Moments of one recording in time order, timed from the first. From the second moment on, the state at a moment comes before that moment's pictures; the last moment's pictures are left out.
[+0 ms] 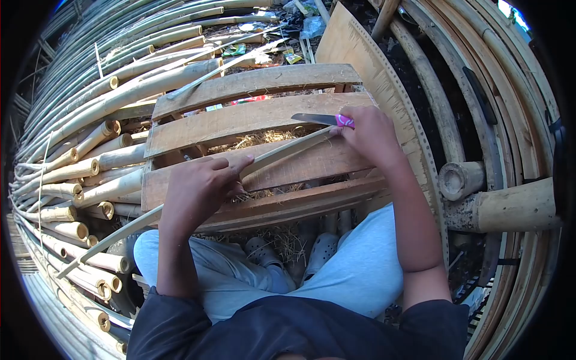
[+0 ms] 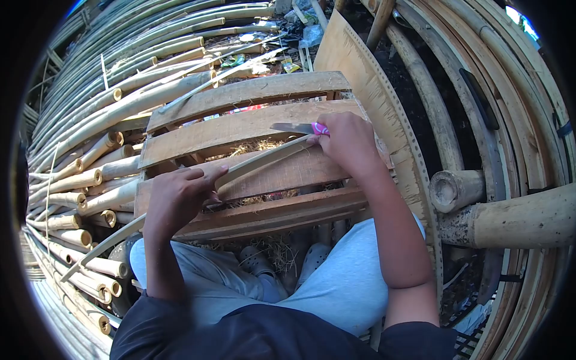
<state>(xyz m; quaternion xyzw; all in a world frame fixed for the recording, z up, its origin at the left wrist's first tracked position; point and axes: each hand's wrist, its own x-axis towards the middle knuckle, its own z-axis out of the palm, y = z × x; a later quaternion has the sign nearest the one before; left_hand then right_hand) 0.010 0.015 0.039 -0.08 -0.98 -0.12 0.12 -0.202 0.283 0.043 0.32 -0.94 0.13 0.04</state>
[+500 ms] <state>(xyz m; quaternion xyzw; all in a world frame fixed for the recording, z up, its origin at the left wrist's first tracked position) -0.043 -0.025 0.117 -0.13 -0.96 0.08 0.23 -0.190 0.307 0.079 0.29 -0.92 0.24 -0.08</state>
